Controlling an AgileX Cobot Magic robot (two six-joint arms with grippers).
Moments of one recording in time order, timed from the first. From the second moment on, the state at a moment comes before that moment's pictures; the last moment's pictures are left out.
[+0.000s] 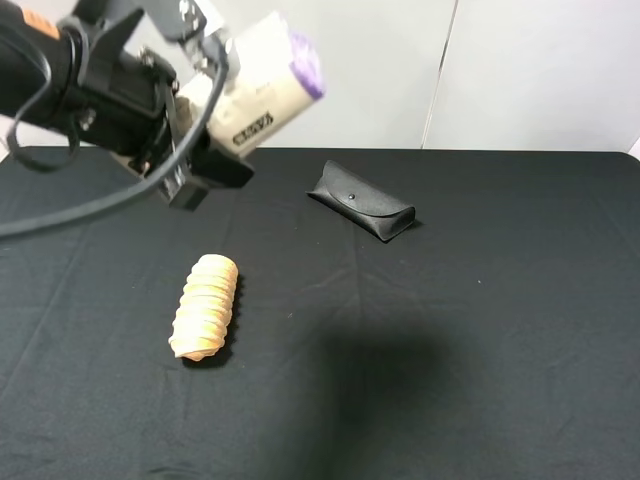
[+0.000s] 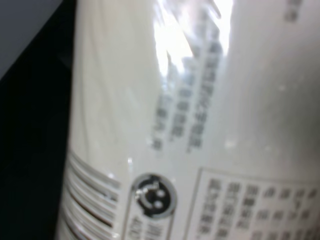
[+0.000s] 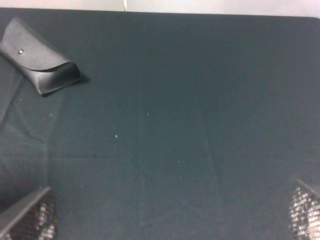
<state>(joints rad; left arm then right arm) -0.61 1.27 -0.90 -0.36 0.34 0.75 0.09 -0.01 -0.49 -0.02 1.03 0.04</state>
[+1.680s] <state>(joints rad) -0.27 1.82 -1.21 0.16 0.66 0.07 0.09 -0.01 -0.49 -0.02 1.03 0.04</state>
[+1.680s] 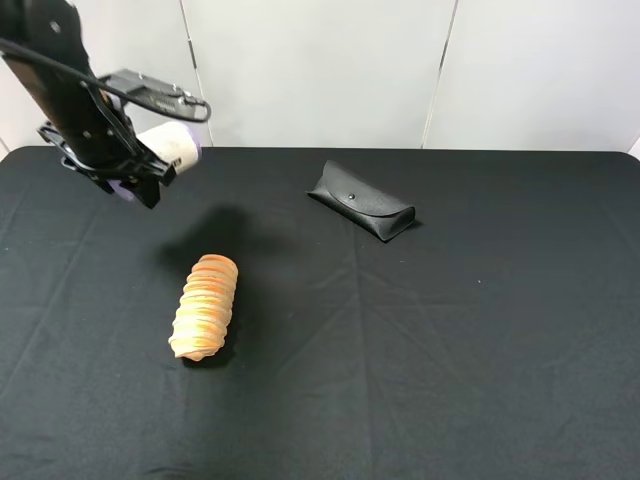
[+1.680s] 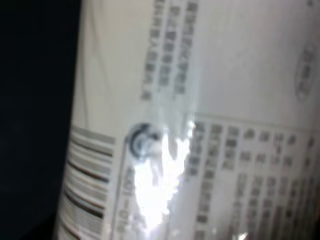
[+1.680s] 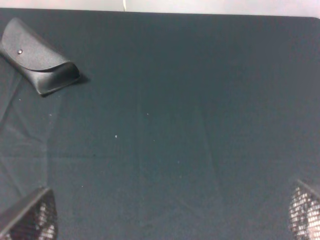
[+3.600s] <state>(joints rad) -0.27 1.90 -1.26 0.16 0.68 0.12 0.09 -0.01 -0.49 -0.02 1.03 0.04</state>
